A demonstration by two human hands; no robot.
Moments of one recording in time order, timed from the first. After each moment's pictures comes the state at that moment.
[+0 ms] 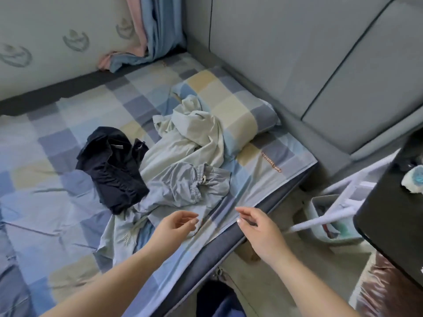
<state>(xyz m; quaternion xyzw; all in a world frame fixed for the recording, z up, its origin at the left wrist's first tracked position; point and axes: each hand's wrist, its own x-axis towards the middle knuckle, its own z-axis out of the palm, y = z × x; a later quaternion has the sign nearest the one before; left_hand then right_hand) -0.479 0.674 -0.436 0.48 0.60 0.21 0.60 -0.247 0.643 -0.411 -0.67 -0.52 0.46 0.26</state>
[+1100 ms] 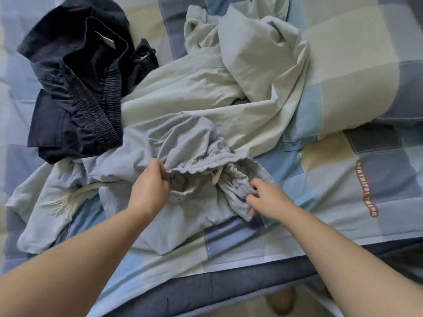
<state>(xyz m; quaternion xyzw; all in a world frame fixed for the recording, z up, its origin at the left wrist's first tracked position) -0.448 0.863 -0.775 0.40 0.85 0.17 0.30 -0.187 0.958 -0.782 -0.54 -0.72 0.39 -0.19</state>
